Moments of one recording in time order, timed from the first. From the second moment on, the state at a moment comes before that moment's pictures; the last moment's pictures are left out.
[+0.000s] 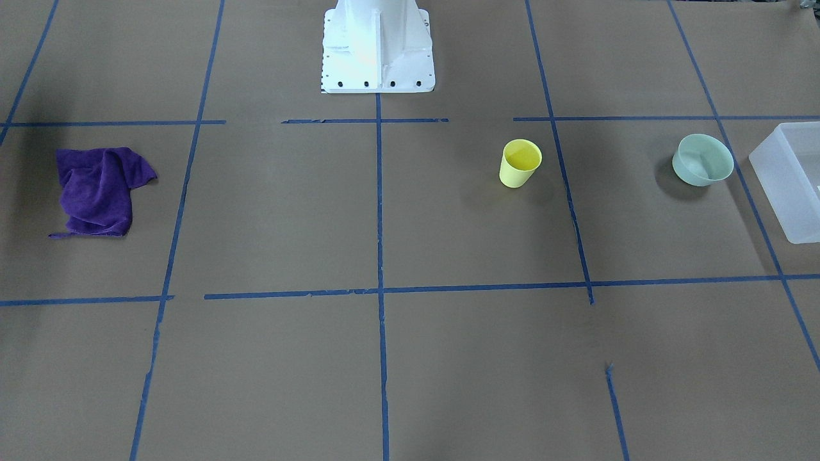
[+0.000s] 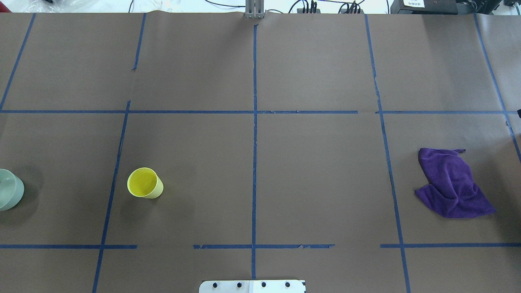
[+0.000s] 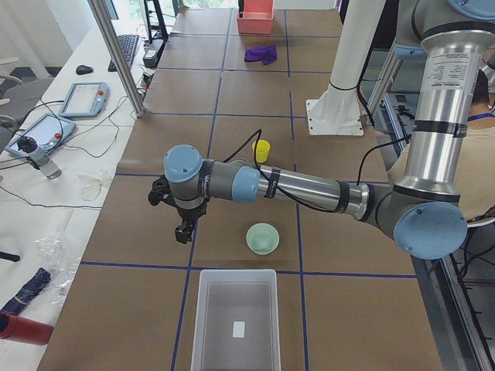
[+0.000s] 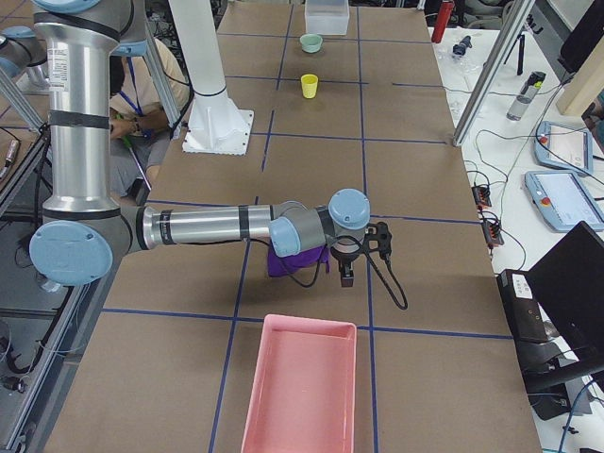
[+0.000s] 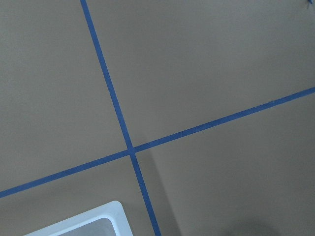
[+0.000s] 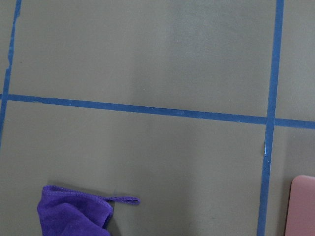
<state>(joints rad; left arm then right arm) -1.55 -1.66 -1.67 -1.55 -2.40 0.20 1.41 -1.62 1.69 -1.33 2.44 0.25</state>
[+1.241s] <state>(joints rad) -0.87 -1.67 -1.94 -1.87 -2.21 -0.89 1.38 -1.62 1.69 -1.34 2.44 0.24</state>
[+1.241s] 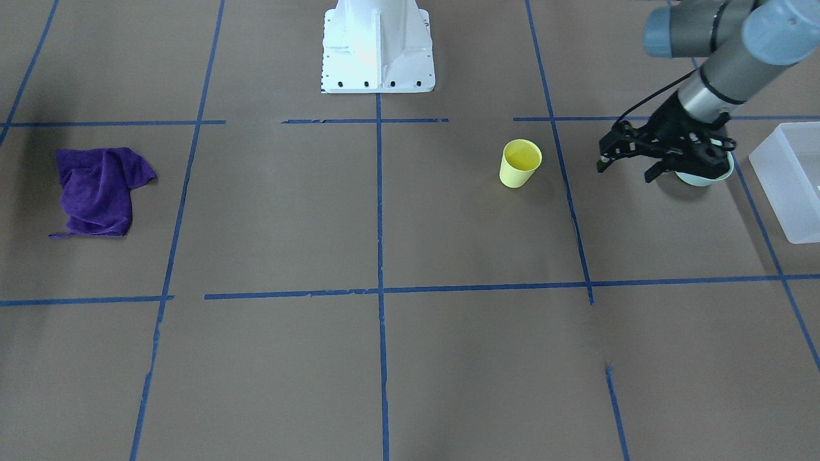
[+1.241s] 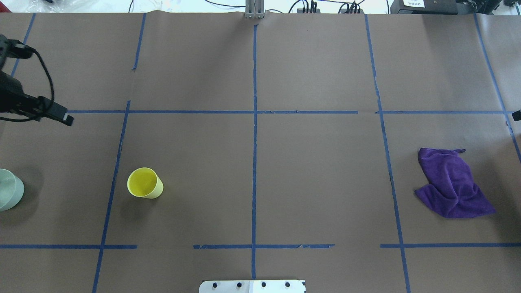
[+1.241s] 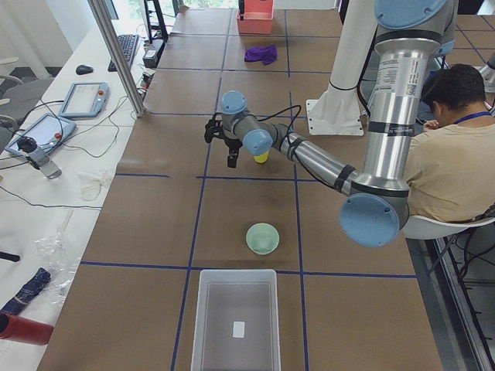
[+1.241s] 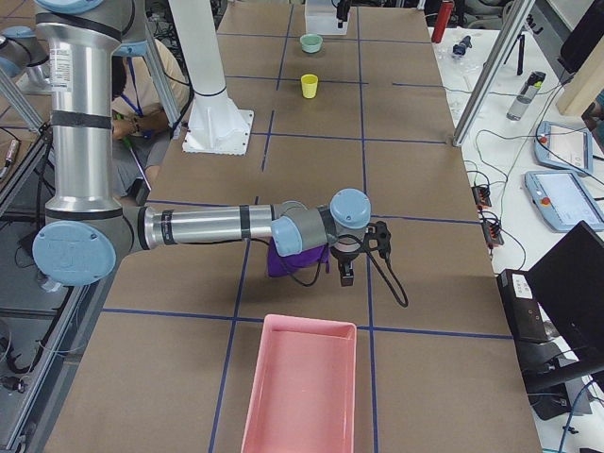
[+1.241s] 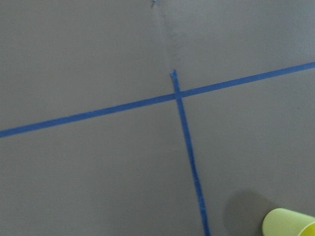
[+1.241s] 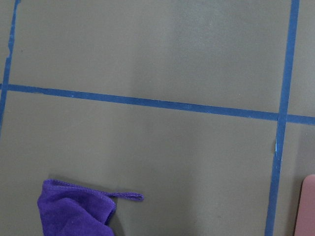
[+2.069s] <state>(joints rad) -0.62 -1.69 -1.96 -1.88 -2.04 -1.22 1.37 -1.62 1.69 -1.34 2.44 0.25</state>
